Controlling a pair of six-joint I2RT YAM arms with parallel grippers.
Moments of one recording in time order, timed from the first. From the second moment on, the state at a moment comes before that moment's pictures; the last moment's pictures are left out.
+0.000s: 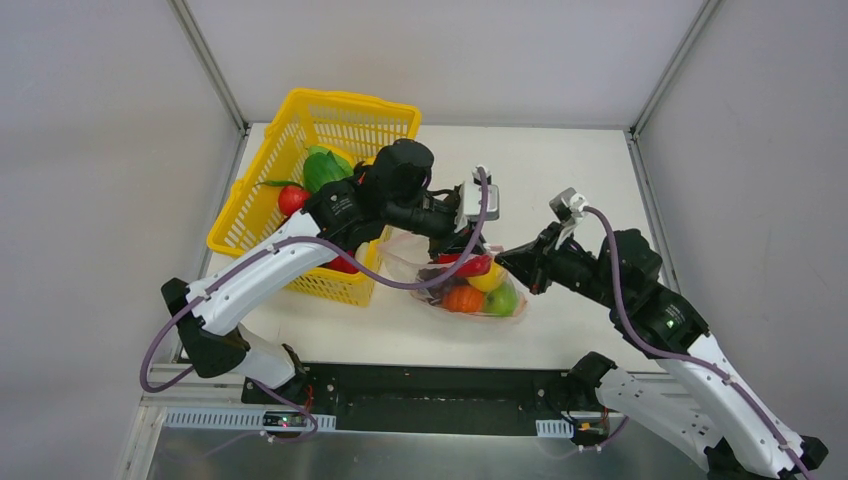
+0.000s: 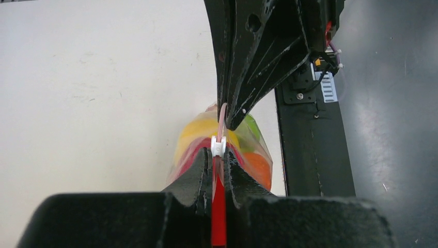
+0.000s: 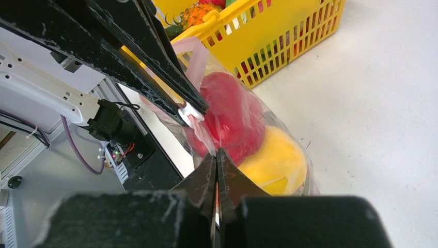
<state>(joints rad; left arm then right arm) -0.95 1.46 1.66 -0.67 0.57 0.33 0.73 0.64 0.95 -0.52 -0.22 0.31</state>
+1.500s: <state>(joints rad) -0.93 1.40 1.58 -0.66 0.57 0.31 0.74 0.66 0.91 -0.43 -0.25 0.25</state>
